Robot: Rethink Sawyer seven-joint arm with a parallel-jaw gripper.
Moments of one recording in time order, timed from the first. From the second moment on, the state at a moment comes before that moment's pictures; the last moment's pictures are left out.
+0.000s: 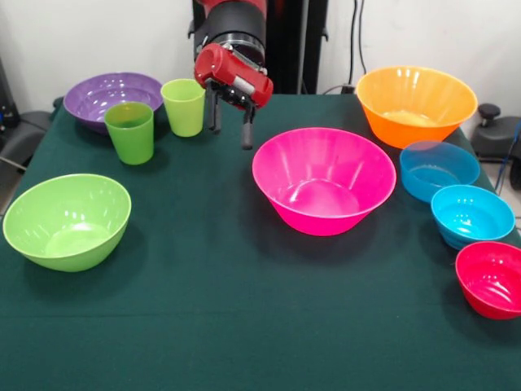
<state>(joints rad) 0.31 0.25 -1.06 1.76 -0.03 -1.42 2.16</state>
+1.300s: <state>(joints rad) 0.19 0.05 -0.79 1.63 -0.42 -1.20 2.33</state>
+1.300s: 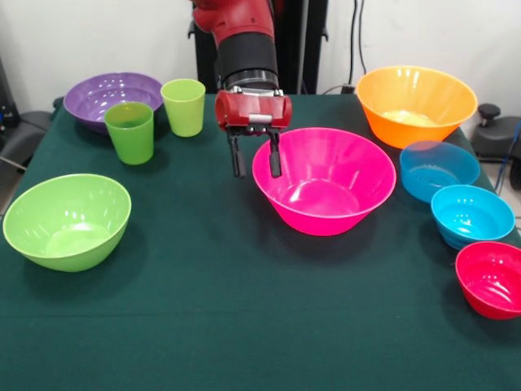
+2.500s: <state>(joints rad) 0.05 0.00 -0.60 1.57 -0.61 -1.03 2.36</state>
